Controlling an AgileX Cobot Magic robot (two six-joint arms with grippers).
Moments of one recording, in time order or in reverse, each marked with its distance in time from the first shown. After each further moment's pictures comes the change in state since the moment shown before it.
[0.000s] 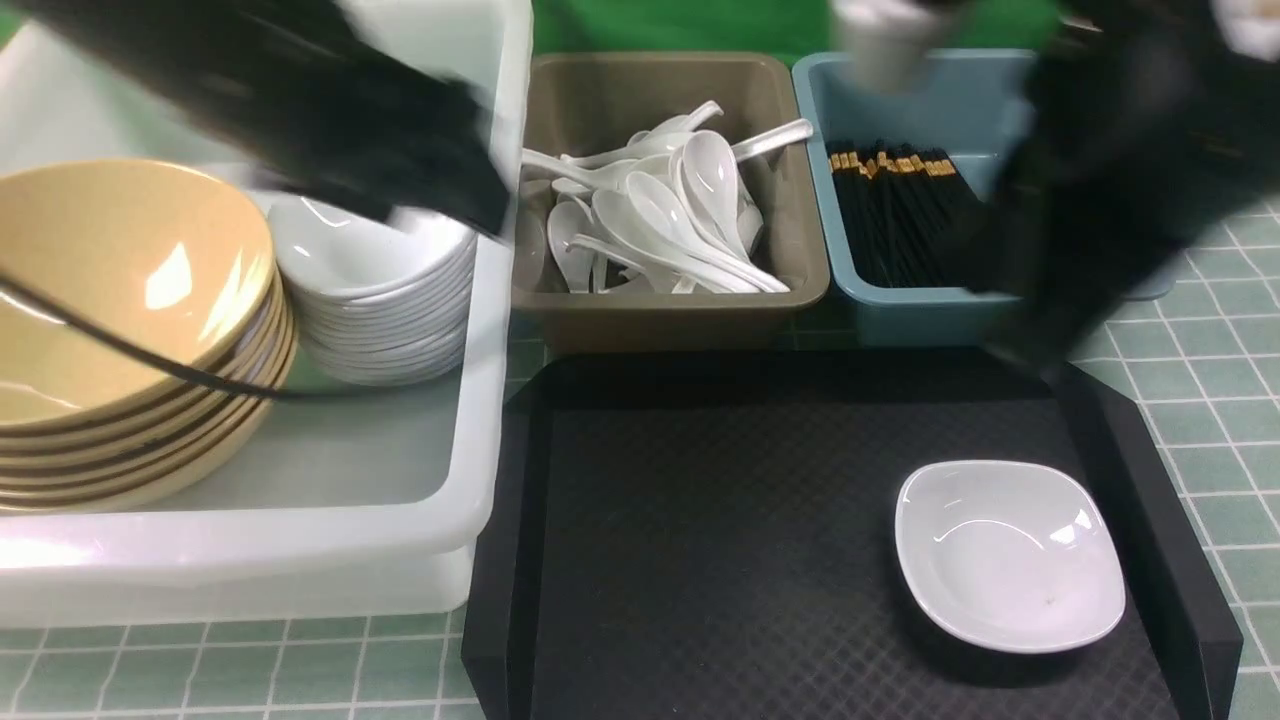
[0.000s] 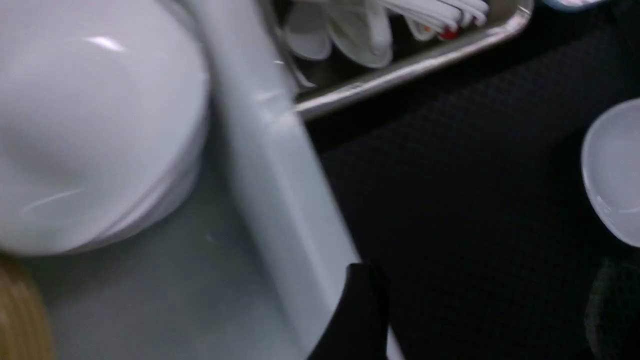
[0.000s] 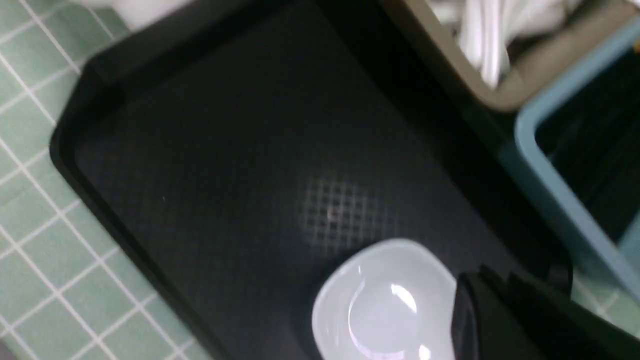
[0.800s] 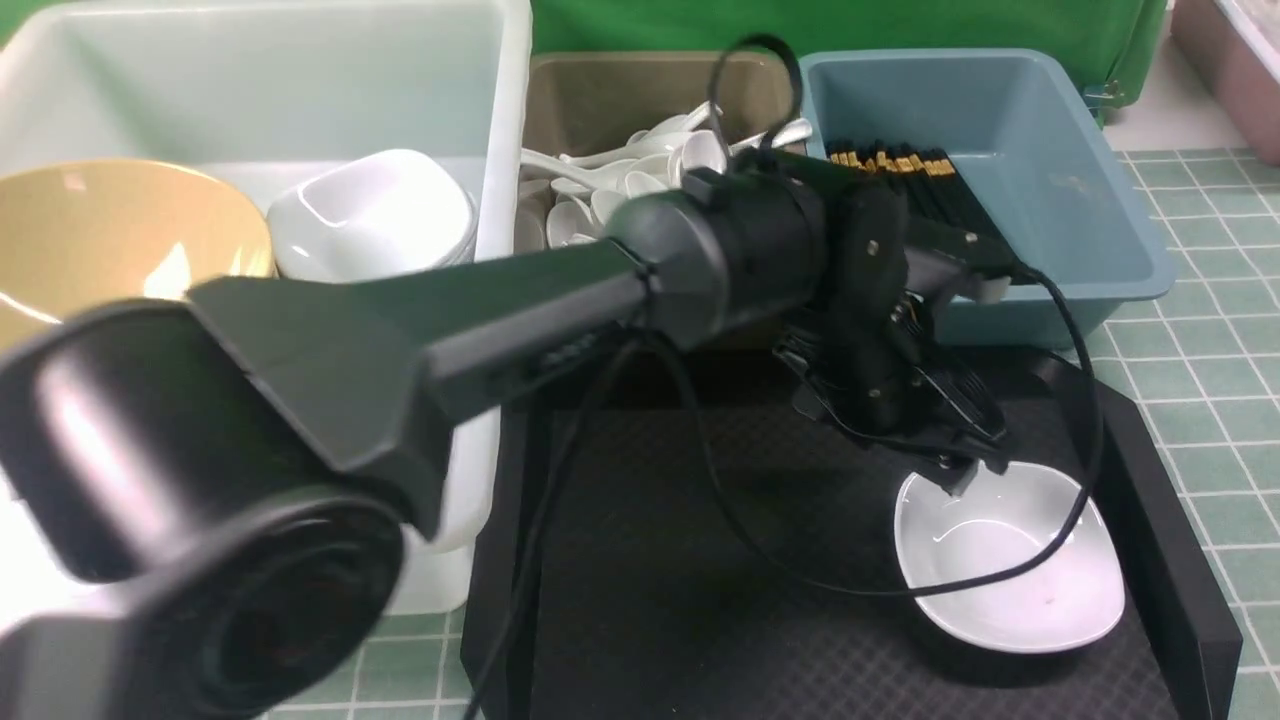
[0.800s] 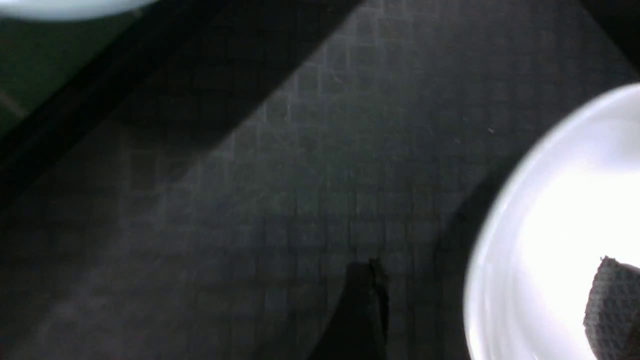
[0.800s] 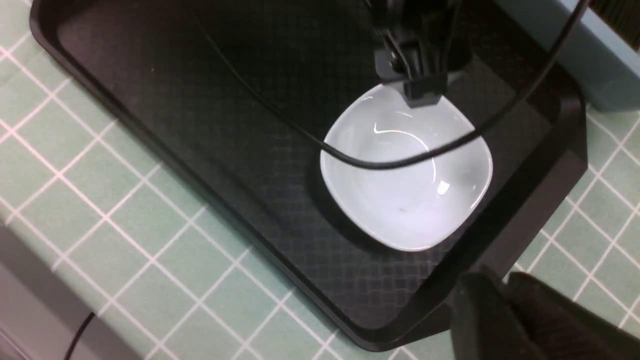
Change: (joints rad) right arm -0.056 -0.423 0.396 -0.007 0.012 0.076; left arm -0.418 0.678 -0.340 0.012 -0.267 -0.050
